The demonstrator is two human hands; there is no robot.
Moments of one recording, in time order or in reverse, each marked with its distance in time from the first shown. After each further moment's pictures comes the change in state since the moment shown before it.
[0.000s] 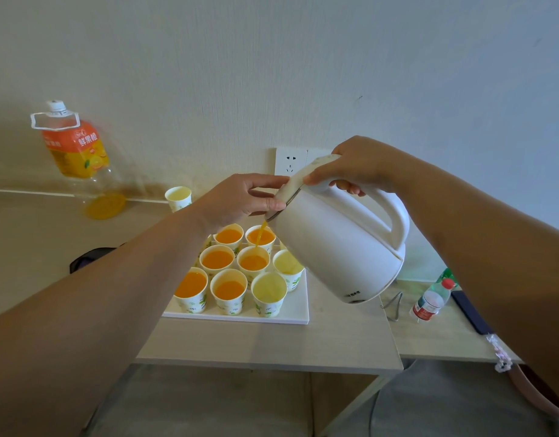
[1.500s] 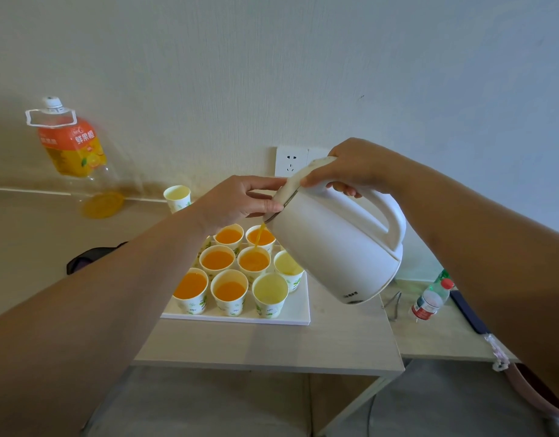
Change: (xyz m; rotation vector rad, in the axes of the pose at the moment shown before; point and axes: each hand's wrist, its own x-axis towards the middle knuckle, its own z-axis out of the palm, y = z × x) left_hand 0.001 -0.008 -0.006 -0.048 -0.013 -0.033; right_hand 0.009 -0.004 0.007 -0.050 -0.020 0.005
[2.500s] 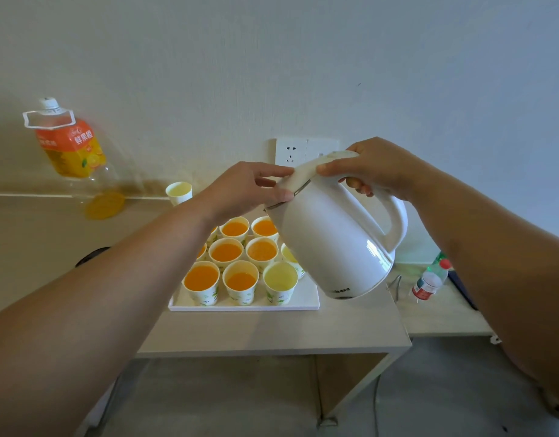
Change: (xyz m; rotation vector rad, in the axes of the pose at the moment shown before) left_hand -0.022 0.027 -0.004 0.193 0.033 -0.003; right_hand -0.023 0.013 0.012 0.304 0.080 0.032
